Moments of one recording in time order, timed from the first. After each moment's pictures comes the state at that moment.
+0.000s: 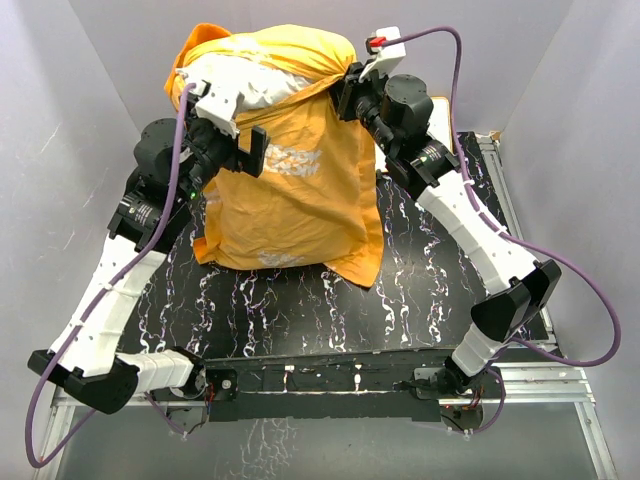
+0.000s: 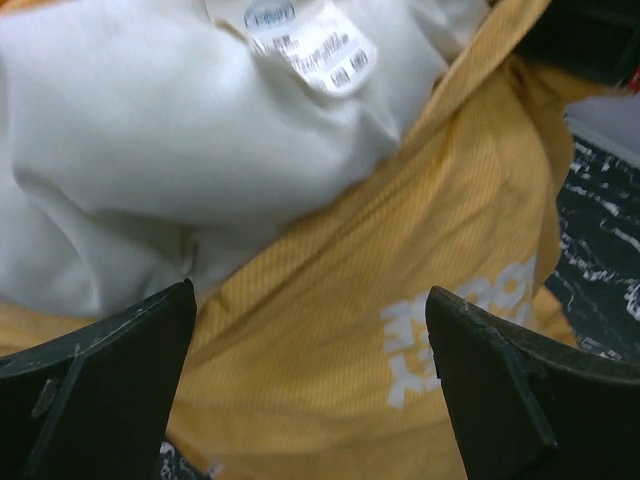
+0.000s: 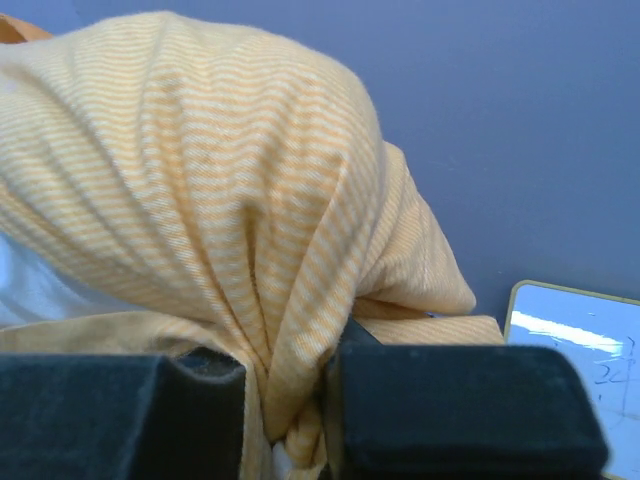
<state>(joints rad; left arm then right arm) -0.48 1.23 1.65 -0.41 -0.04 0.17 0.58 1.65 1.90 -0.10 0.09 0.15</state>
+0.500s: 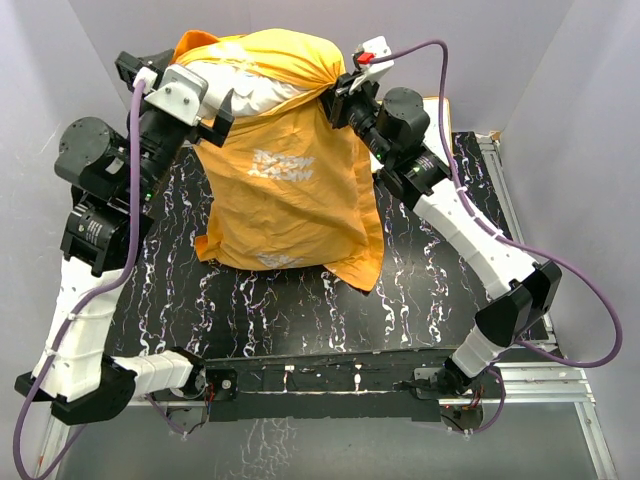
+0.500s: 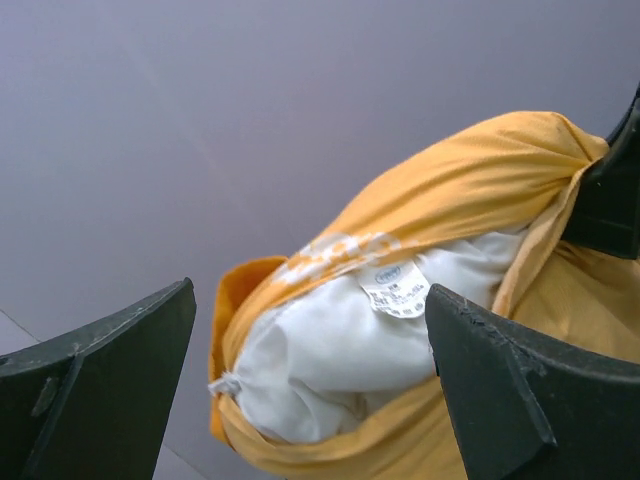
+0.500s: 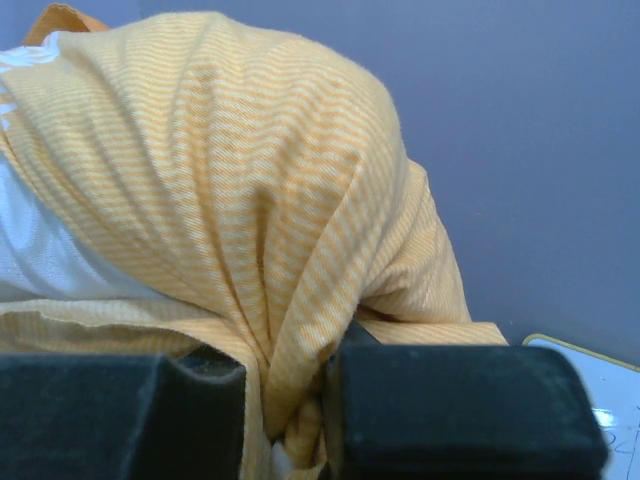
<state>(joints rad) -0.48 1.20 1.84 -0.35 -0.03 0.51 0.61 1.62 1.80 0.06 0.05 0.04</state>
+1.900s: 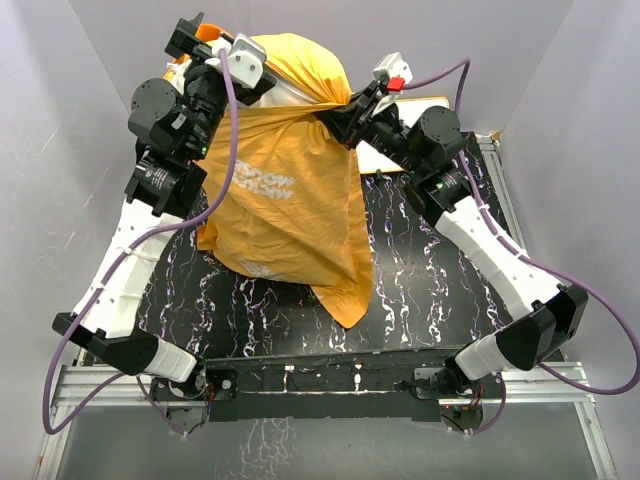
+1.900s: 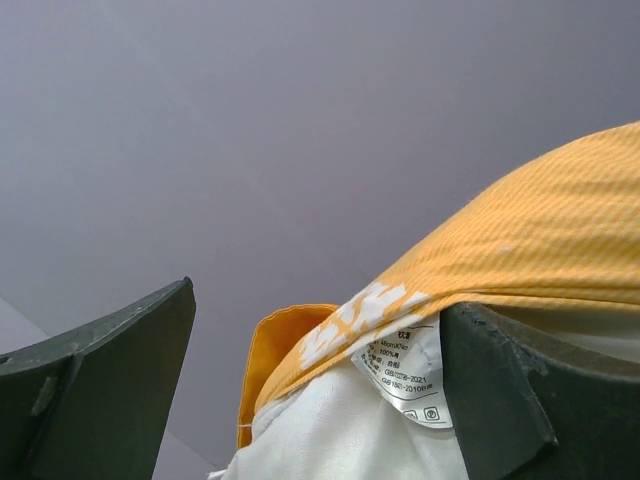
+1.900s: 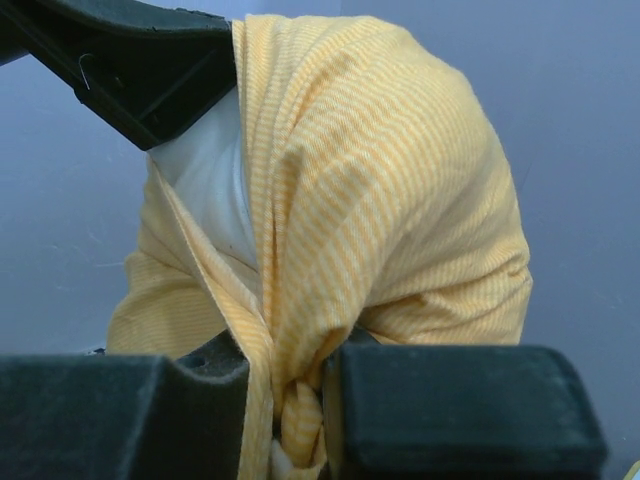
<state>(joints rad) -0.49 1.44 1.90 -0.06 -0.12 0.77 0.55 1.45 1.57 0.28 -0.41 0.10</state>
